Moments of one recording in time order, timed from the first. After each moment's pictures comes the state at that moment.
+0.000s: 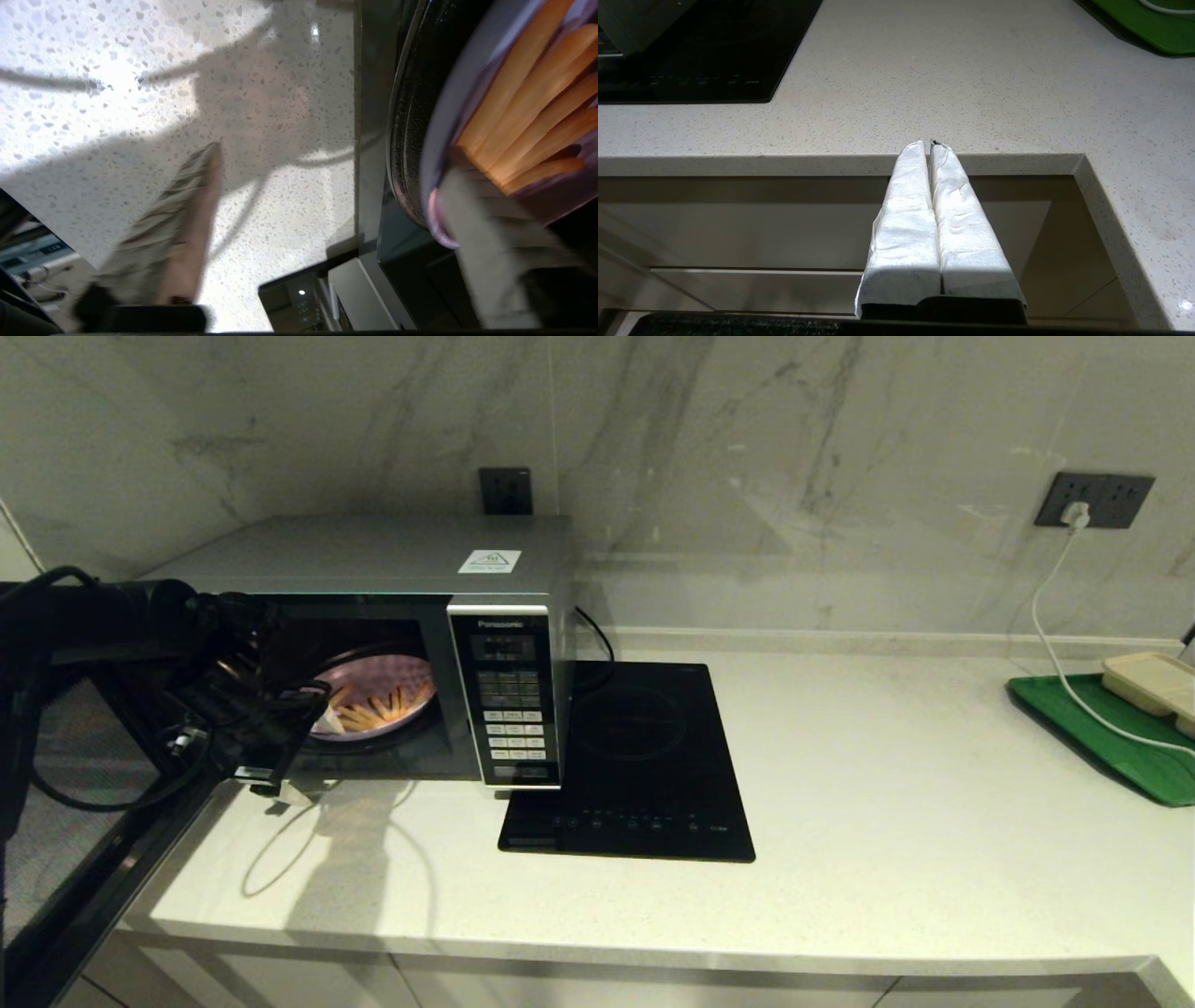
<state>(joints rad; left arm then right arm) 0.11 2.24 -1.92 0.84 -0.13 -1.32 0.00 0.00 -0.06 0.14 -0.04 0.09</state>
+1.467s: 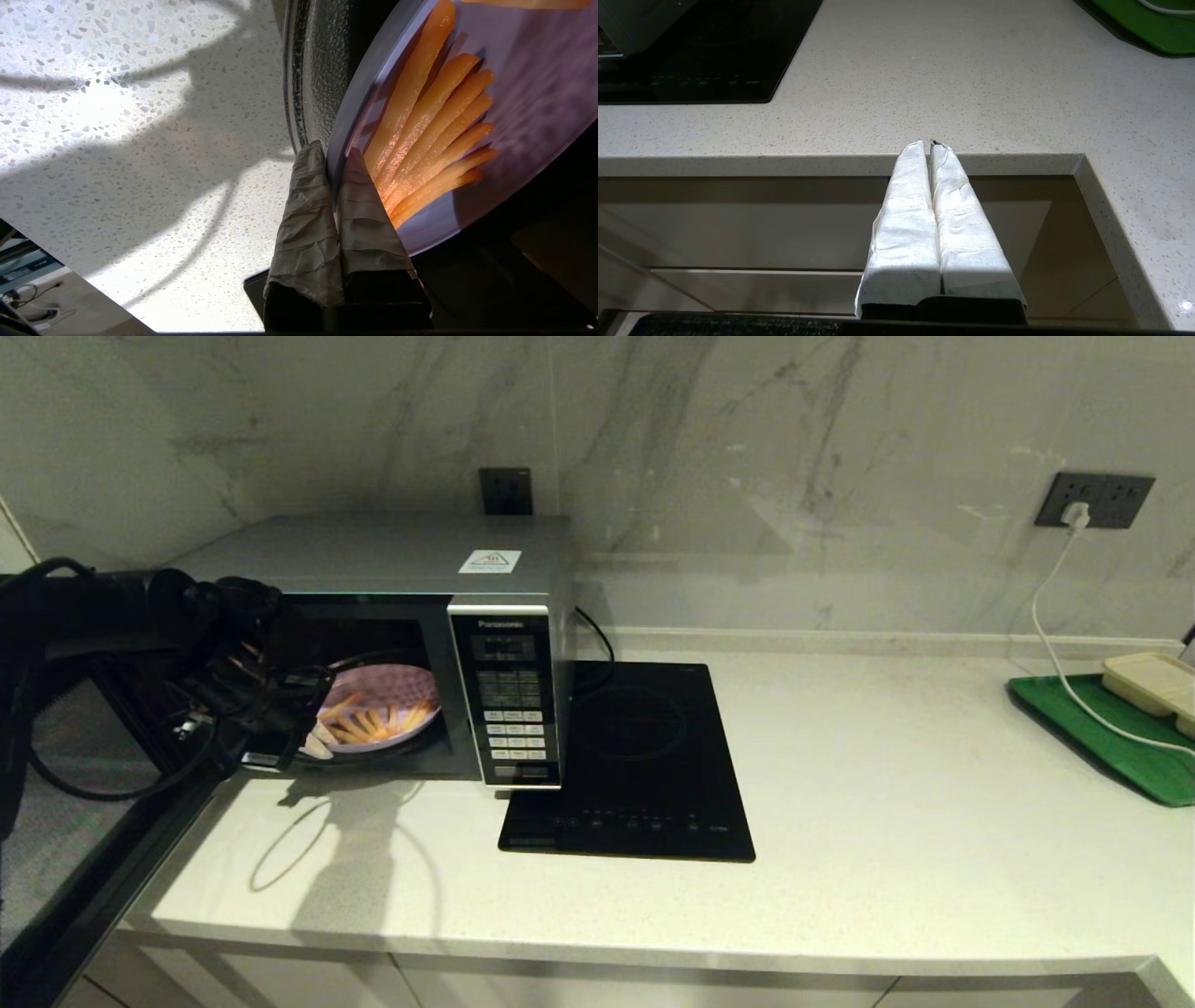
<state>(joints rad) 0.10 2.22 -1.94 0.80 -0.13 -1.31 0.00 0.00 -0.06 0.14 -0.04 0.09</state>
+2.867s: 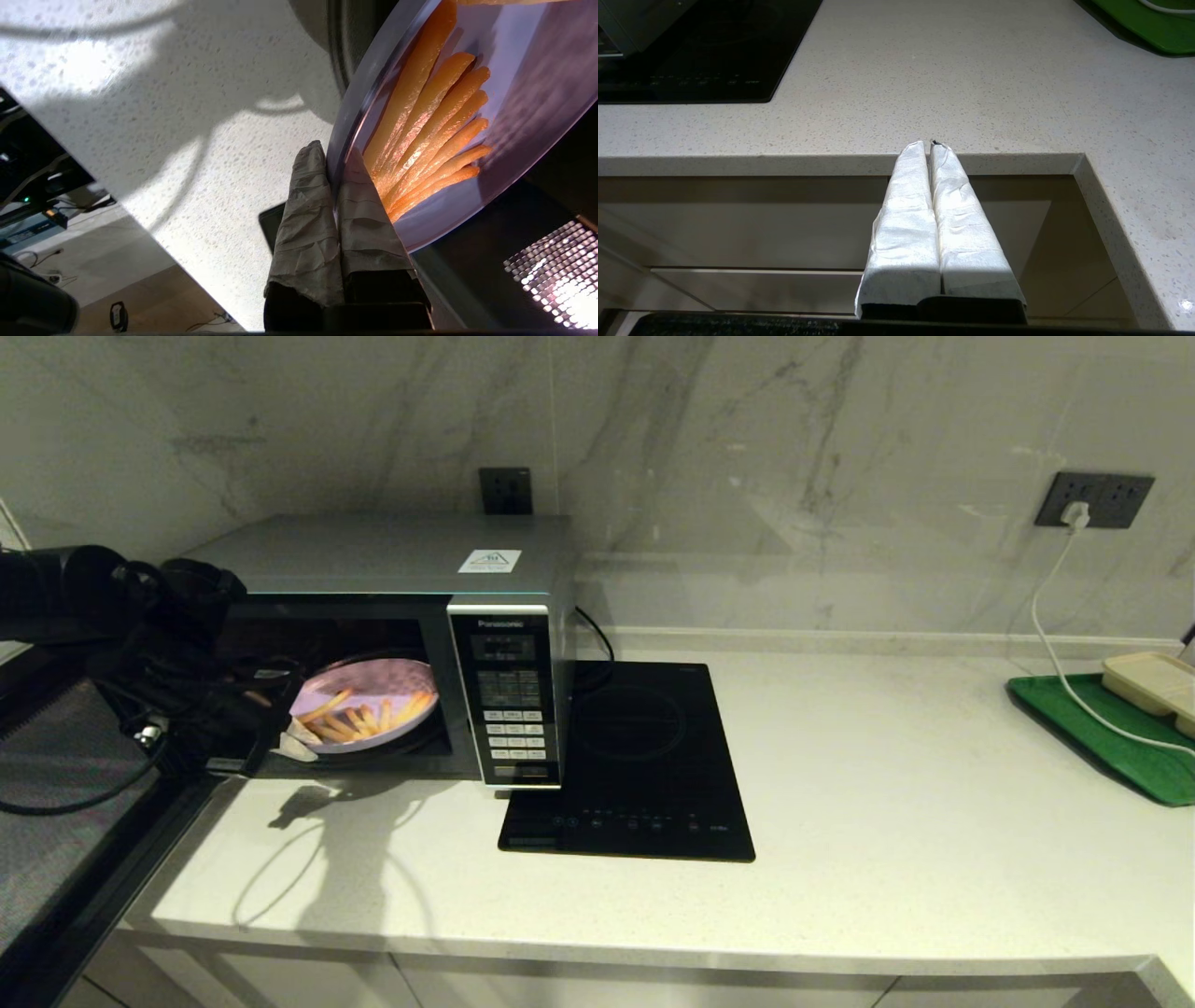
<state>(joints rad) 0.11 2.03 -1.74 0.79 -0.23 -1.31 0.00 0.00 -0.06 0.14 -0.04 0.09</state>
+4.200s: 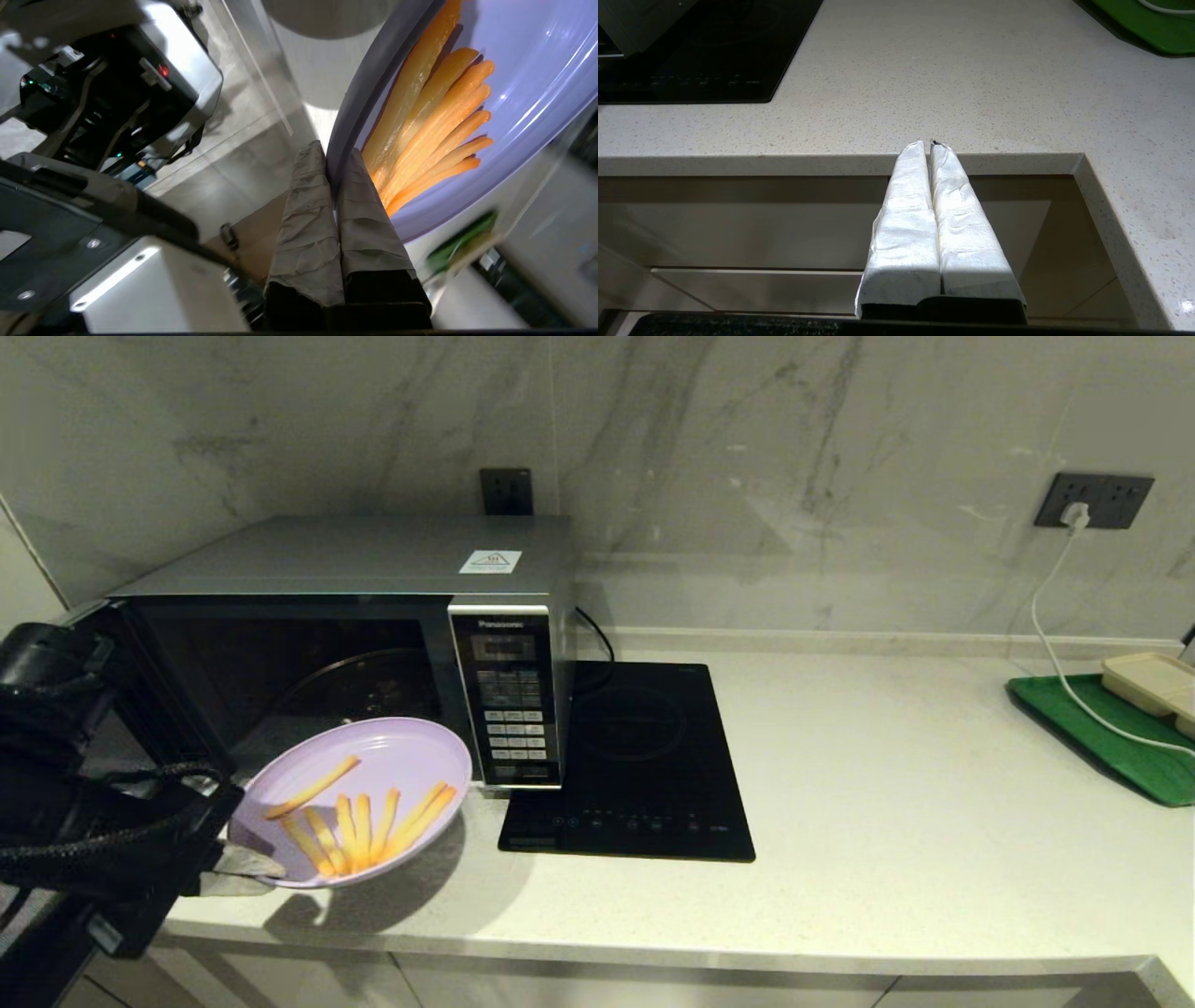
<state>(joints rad) -0.02 1.46 -1.05 0.67 -0.30 -1.20 0.00 0.00 -0.06 0.14 -0.04 0.09</state>
